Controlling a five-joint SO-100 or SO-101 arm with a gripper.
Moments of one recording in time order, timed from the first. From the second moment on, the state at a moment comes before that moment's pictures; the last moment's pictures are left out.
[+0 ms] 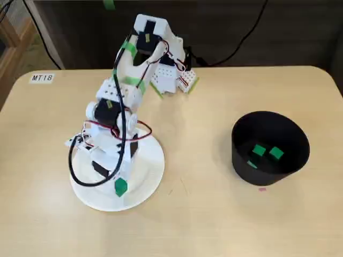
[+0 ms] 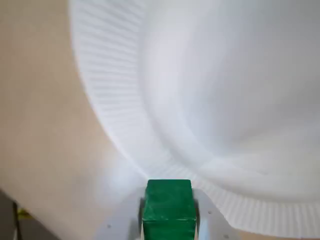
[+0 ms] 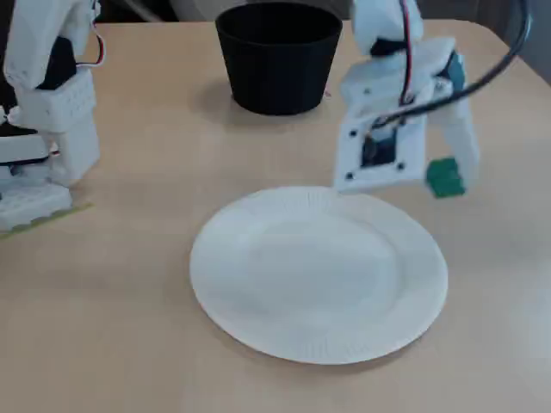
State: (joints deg) arm 17.2 68.3 58.6 61.0 1.1
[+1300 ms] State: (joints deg) arm -39.0 118.0 122.8 26.9 0.3
